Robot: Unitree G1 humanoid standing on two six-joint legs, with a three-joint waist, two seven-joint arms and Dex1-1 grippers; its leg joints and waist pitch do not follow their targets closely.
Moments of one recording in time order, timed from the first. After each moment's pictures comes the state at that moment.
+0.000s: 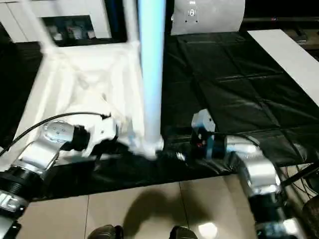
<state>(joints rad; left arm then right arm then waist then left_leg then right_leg) -0.55 0.47 -0.34 0.41 0.01 0.05 -1.36 -0.36 -0.48 0.10 0.17 0.34 0.27 1.31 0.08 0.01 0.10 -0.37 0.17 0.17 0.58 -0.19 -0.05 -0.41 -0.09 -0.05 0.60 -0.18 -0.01</state>
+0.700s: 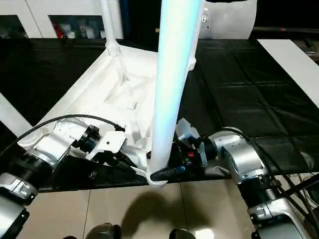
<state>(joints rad) -0.68 0.43 -0.45 0.58 0.02 -0.14 -1.55 -0.50 -0.47 0.27 0.31 0.34 0.25 1.58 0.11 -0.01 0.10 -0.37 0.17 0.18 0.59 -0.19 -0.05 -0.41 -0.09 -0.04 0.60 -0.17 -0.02</state>
